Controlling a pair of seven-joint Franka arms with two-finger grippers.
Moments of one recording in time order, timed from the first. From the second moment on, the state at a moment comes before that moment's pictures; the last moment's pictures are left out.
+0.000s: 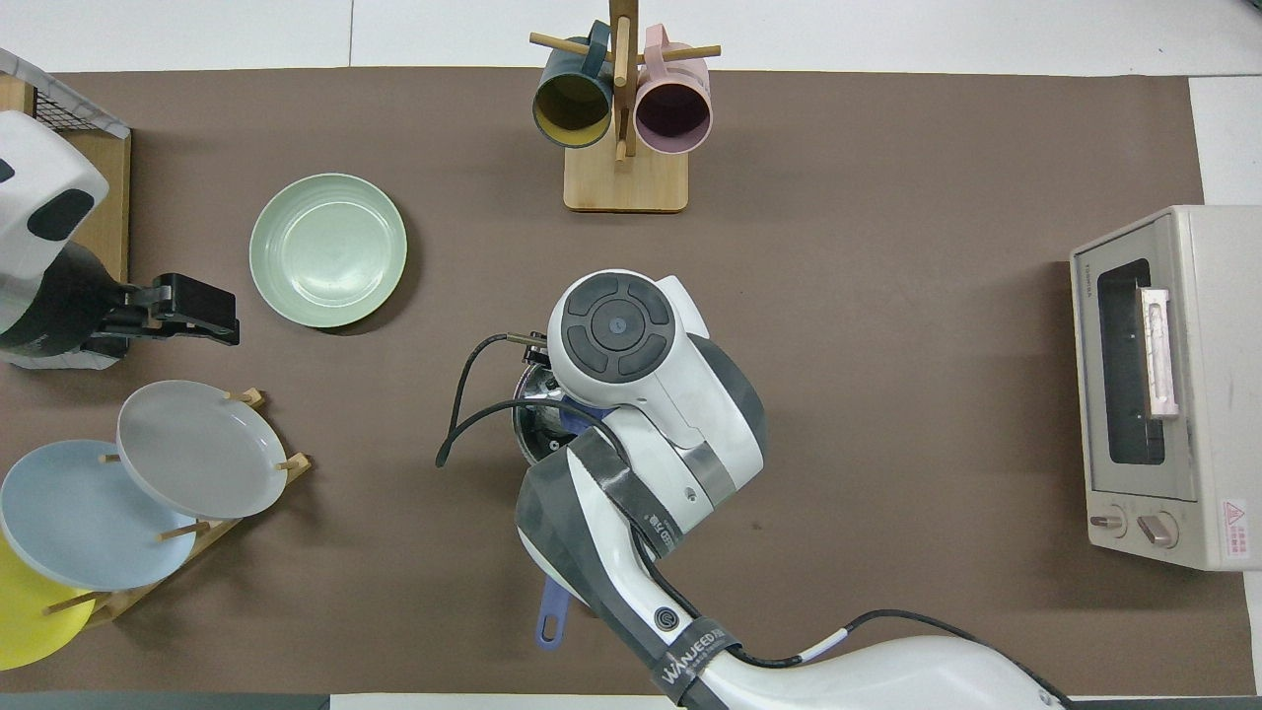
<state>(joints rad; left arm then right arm) -0.09 -0.05 -0.09 -1.63 -0.04 1.52 -0.21 0.70 0.39 -0.03 -1.64 0.09 2.10 0.91</state>
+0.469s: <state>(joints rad) -0.09 -0.05 -0.09 -1.63 -0.04 1.52 -0.21 0.78 0.39 -0.03 -1.66 0.00 2.06 0.89</state>
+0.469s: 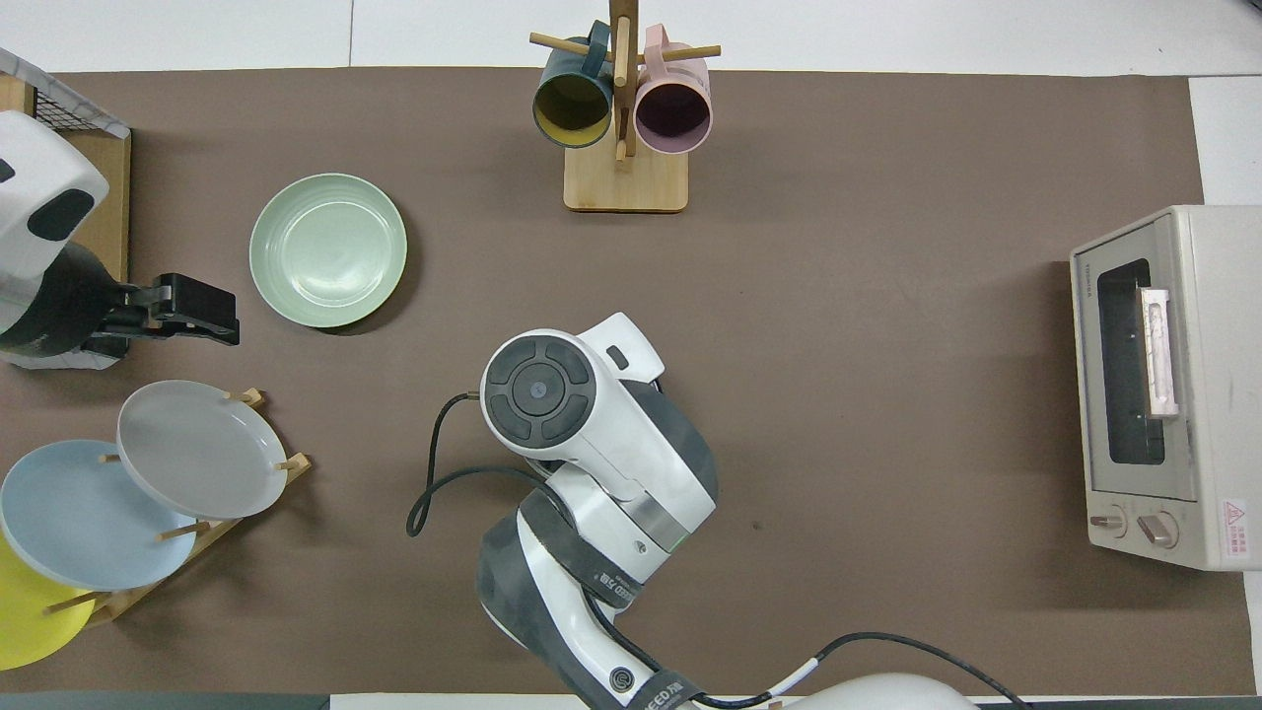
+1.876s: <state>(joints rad) -0.09 -0.05 -0.09 -1.63 -0.04 1.52 -0.21 0.64 0.26 -0.05 -1.62 -0.02 1.90 0.72</state>
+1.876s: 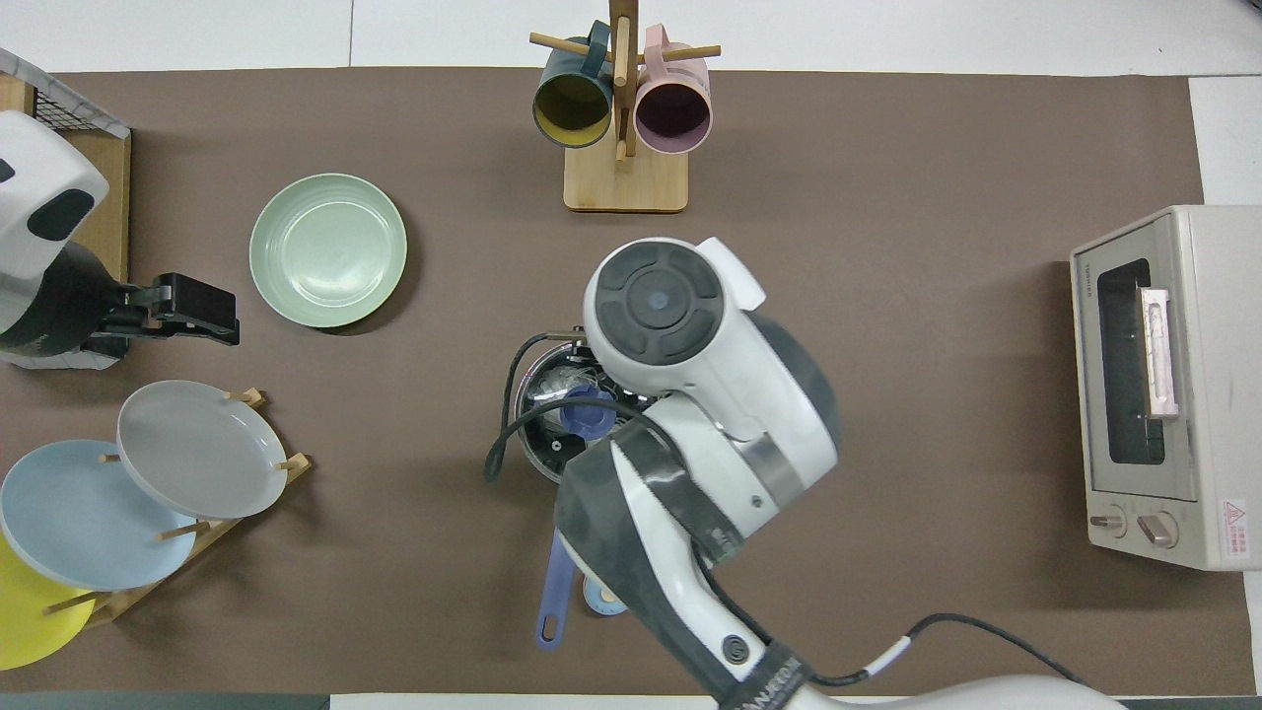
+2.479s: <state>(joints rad) -0.09 -0.05 -0.09 -1.63 -0.04 1.52 -0.21 0.40 0.03 -0.05 -1.62 -0.01 1.59 0.41</state>
